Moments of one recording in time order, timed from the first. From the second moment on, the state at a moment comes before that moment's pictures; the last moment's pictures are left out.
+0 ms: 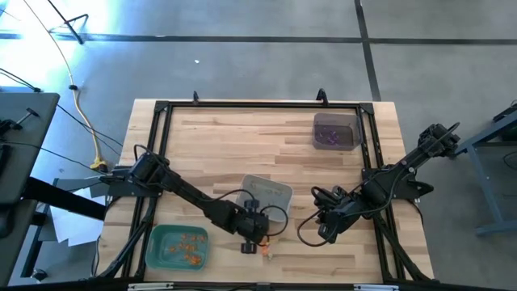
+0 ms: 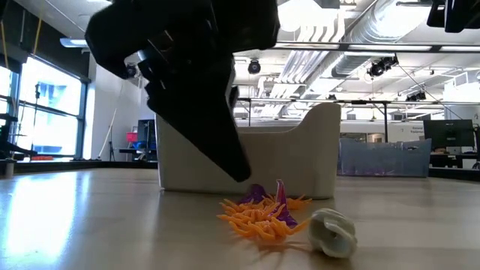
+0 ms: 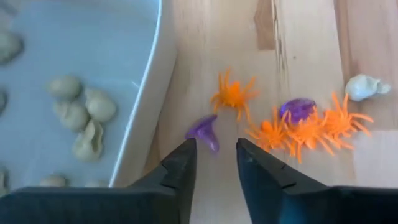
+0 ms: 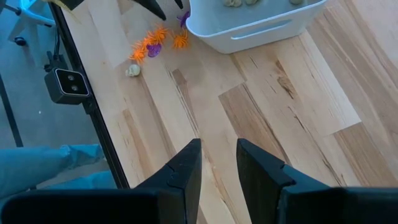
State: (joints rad) left arm -0.46 2.05 1.36 -0.38 -0.24 -0.36; right arm 0.64 1.35 1.12 -0.86 0.18 1.10
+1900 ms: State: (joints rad) left arm -0.41 2.12 1.41 -0.40 -0.20 -0.35; right arm 0.64 1.35 1.12 -0.86 0.18 1.10
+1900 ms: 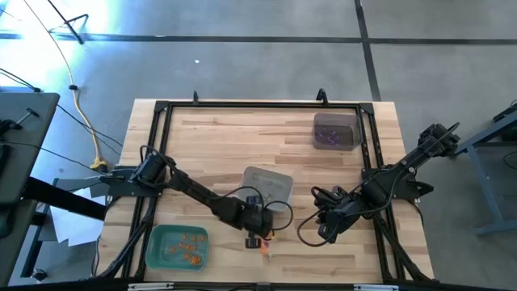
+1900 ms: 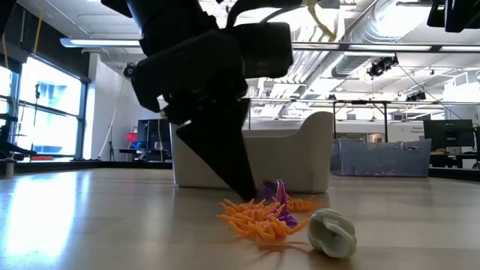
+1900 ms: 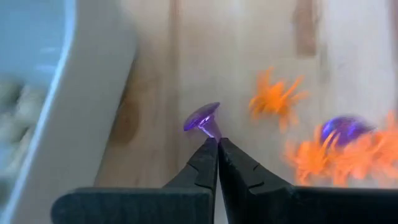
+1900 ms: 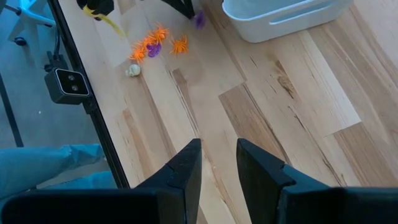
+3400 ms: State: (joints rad) left arm -0.39 1.99 1.39 -0.41 -0.21 -0.30; right arm 0.64 1.35 1.12 -0.87 0.19 1.10
